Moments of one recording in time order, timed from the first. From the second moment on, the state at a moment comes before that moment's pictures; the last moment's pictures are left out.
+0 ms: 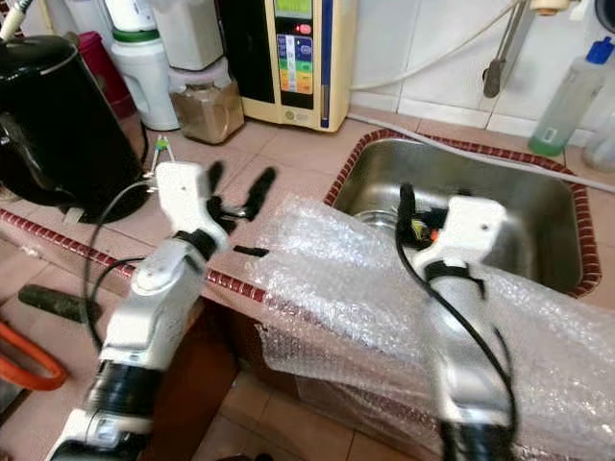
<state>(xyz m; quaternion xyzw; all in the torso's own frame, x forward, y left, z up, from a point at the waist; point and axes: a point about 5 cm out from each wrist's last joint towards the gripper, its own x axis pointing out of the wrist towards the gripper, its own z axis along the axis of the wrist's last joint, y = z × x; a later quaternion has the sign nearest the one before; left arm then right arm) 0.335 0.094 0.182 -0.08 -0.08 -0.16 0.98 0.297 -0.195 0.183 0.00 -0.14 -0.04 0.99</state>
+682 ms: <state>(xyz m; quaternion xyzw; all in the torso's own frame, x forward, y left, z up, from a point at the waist) 0.285 0.153 0.120 0.01 0.02 -0.06 1.00 0.249 -0.213 0.176 -0.05 -0.08 -0.02 1.00</state>
